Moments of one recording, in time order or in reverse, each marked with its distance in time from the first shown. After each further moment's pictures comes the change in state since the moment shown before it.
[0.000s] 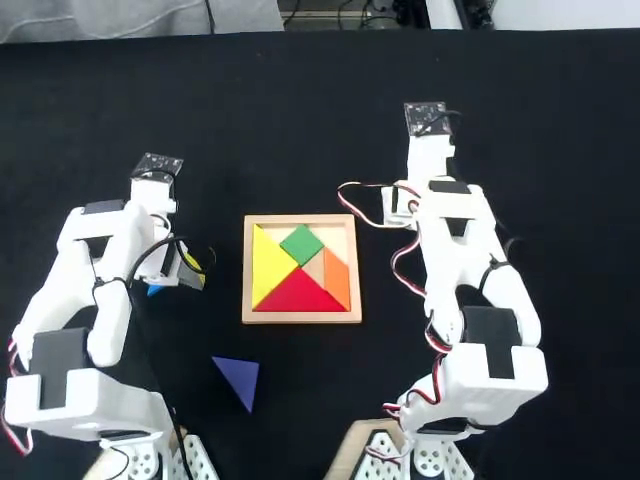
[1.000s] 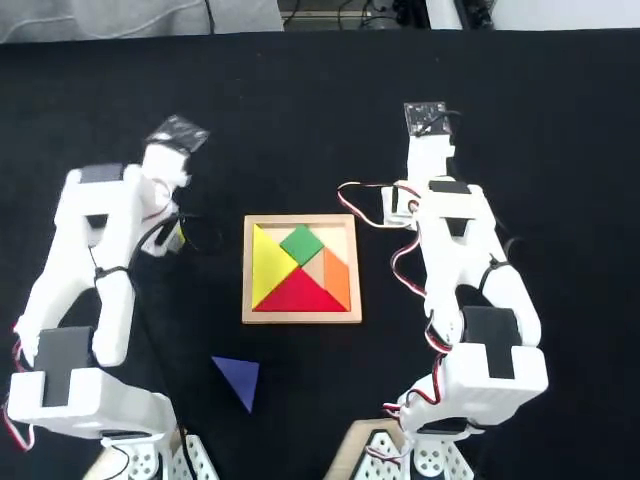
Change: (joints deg) left arm 2.9 0.5 -15.5 8.6 -15.8; right arm 0.0 0.0 0.0 0.0 0.0
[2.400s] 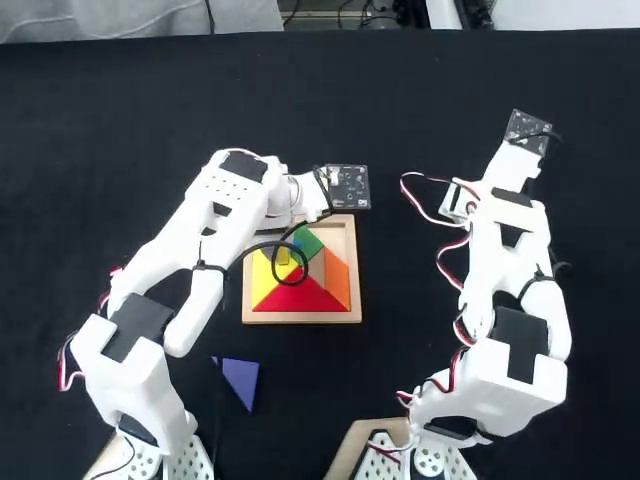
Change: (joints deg) left arm 27.8 13.4 -15.5 -4.8 -29.2; right arm 14.7 0.0 0.0 -3.0 -14.6
